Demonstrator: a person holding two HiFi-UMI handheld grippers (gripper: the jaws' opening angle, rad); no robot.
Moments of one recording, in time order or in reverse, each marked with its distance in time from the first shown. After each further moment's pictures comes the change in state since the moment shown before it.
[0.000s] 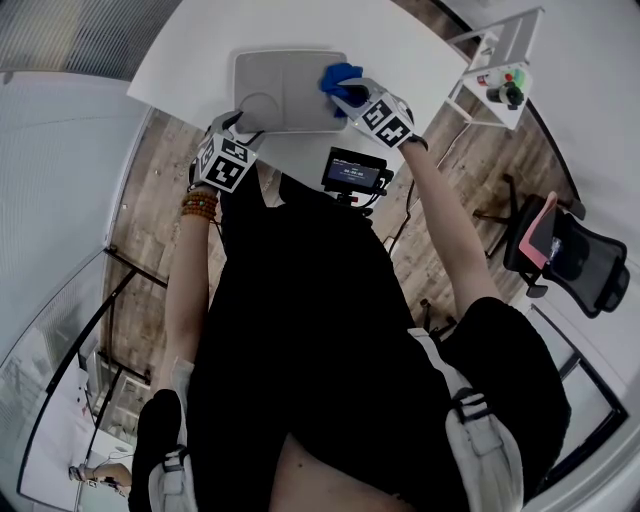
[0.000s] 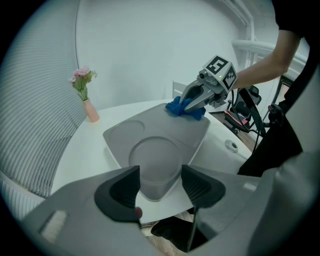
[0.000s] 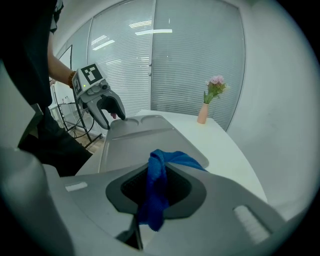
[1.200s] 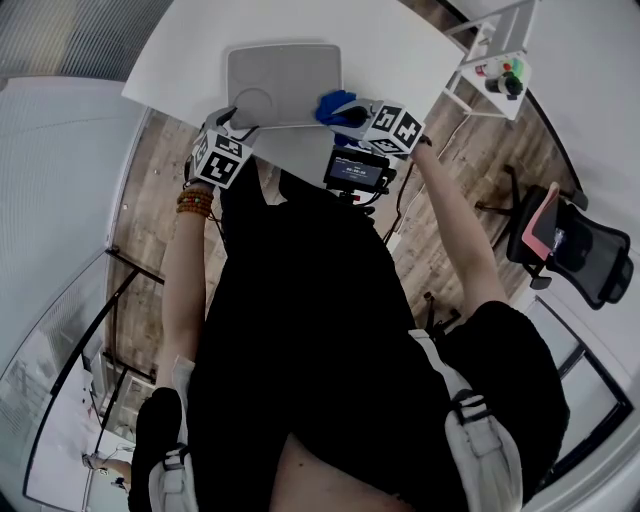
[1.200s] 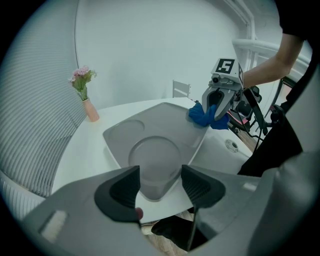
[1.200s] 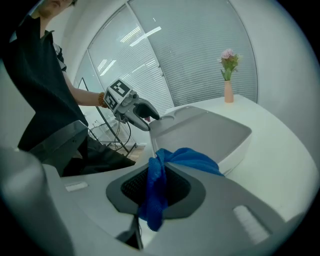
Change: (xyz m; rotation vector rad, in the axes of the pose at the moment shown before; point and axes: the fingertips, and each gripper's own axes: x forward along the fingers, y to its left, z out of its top) left arm 0.000 0.011 -0.002 -0.001 0.011 0.000; right arm -0.021 0.079 -0.016 0.186 0.009 0.419
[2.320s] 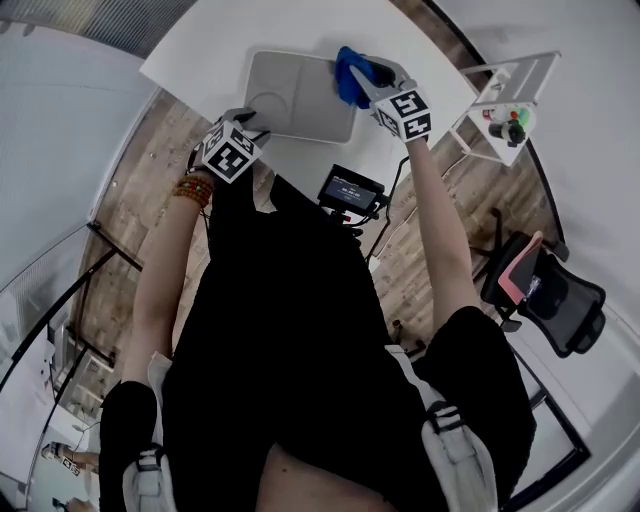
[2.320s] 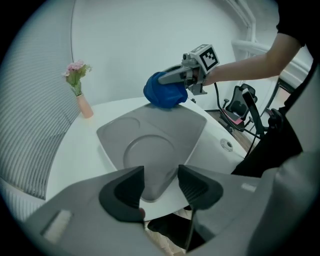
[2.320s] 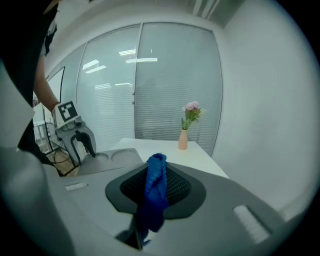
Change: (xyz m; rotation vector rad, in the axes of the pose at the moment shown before) left arm 0.012 -0.015 0.005 0.000 0.039 -0.066; right arm -0.059 -0.140 0.108 -0.141 -0.344 -0.489
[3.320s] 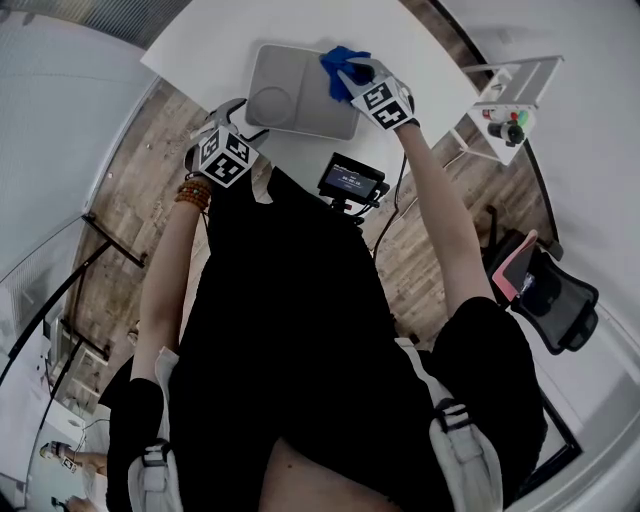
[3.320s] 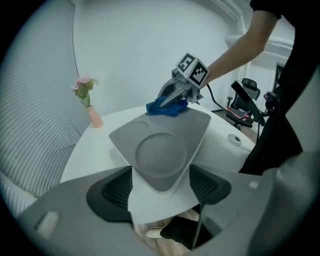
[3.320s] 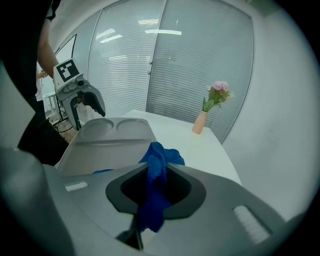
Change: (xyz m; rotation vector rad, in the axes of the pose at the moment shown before) left arm -0.013 0.005 -0.011 0.071 -0.089 0.116; right arm 0.040 0.032 -0.047 -0.231 0.273 0.056
